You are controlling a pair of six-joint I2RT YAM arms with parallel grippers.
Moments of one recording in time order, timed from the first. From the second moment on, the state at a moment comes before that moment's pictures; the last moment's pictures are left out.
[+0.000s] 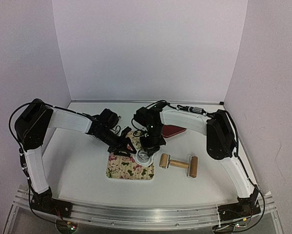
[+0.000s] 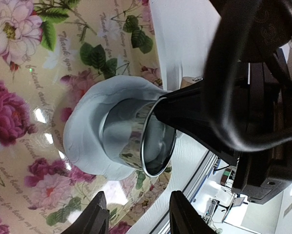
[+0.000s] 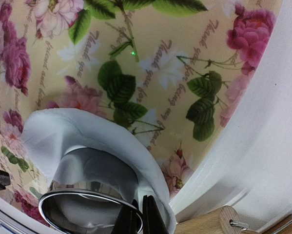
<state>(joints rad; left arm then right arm) -0.66 1.91 1.15 -0.25 0.76 -0.60 0.87 2.44 2.16 -1.22 -0.08 0.50</state>
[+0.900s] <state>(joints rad) -0.67 2.00 1.15 -0.13 0.79 -0.66 0.88 2.45 2.17 -1.23 -0.07 0.51</state>
